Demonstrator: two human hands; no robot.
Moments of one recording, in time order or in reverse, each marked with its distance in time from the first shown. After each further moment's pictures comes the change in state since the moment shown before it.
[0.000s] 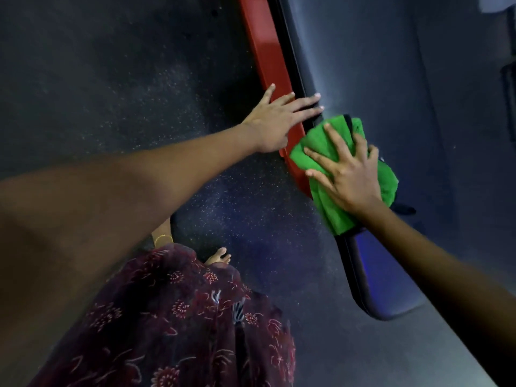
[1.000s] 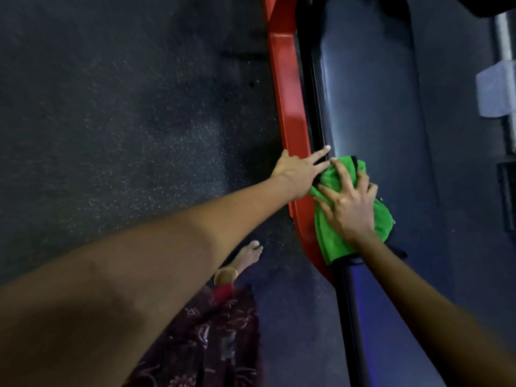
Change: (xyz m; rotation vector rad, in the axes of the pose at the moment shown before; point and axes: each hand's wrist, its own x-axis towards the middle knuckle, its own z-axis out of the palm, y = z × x) left_hand 0.031 -0.046 -0.056 -0.024 -0.119 -0.248; right_hand 0.134 -0.002 -0.003 -0.009 0.054 -0.006
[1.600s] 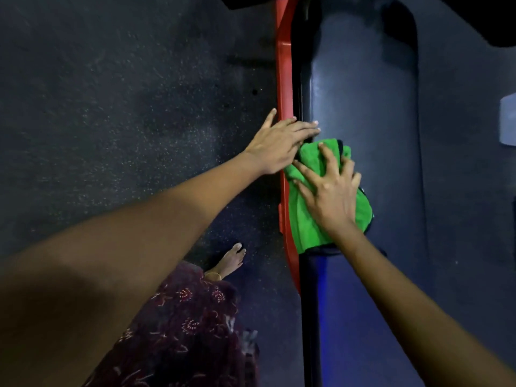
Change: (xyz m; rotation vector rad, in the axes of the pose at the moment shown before) left_hand 0.064 -0.052 -0.037 -0.226 0.330 -0.025; right_hand 0.083 0.027 0.000 0.156 0.057 0.001
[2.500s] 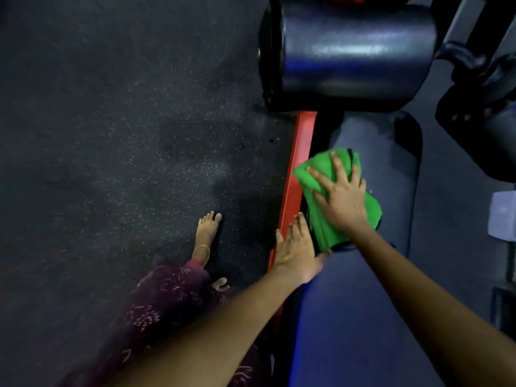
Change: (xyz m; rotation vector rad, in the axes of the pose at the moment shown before) left_hand -0.002 0.075 0.015 -0.586 -0.113 -0.615; right_hand 0.155 0.032 -0.013 0.044 -0.341 -0.151
